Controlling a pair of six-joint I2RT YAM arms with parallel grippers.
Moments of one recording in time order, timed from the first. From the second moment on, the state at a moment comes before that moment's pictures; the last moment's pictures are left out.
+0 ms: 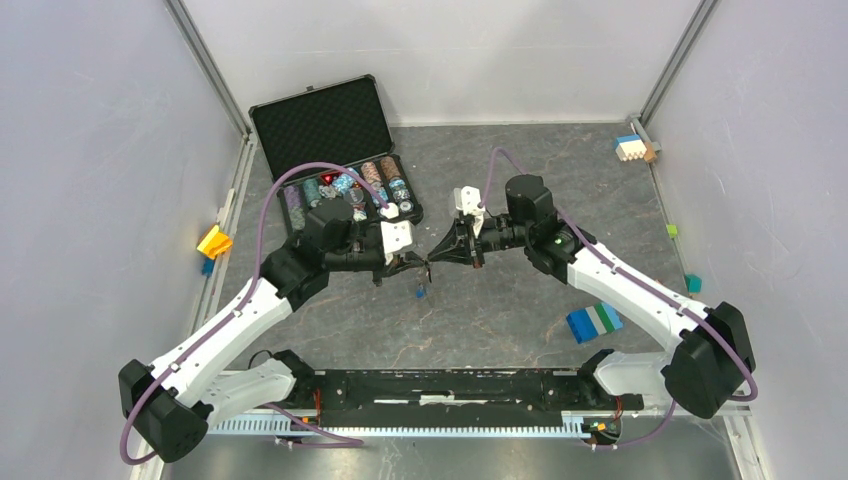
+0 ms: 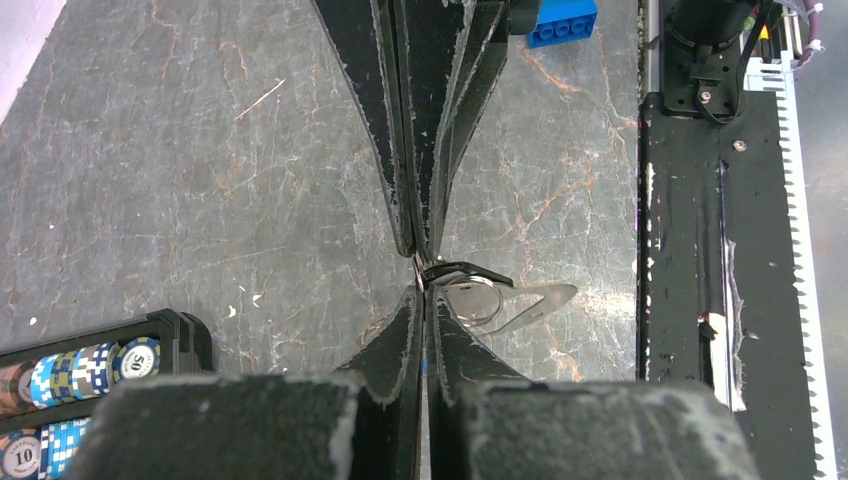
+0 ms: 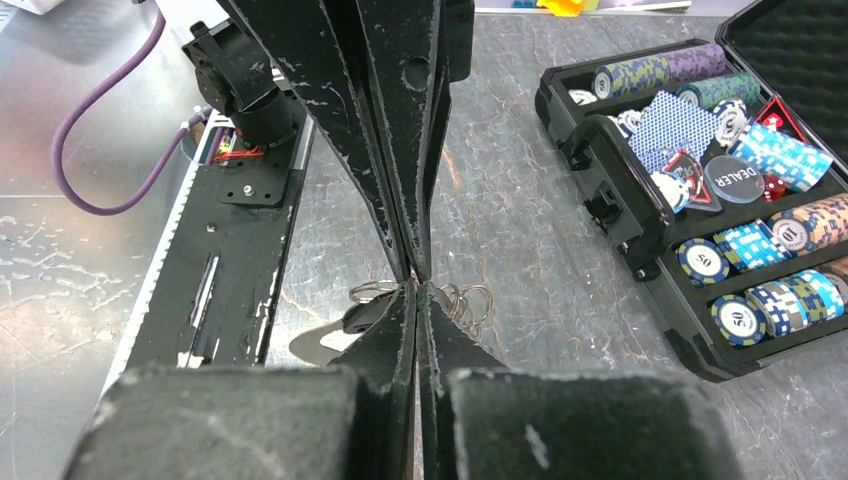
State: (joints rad) left arm -0.65 1.00 0.89 -0.34 0.65 0.43; right arm 0.66 1.28 0.97 -0.01 -0.94 -0.27
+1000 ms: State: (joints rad) left arm -0.65 0.99 0.88 -0.34 0.63 0.47; right arm 0.67 1.30 0.99 -0.12 -0.88 -0.36
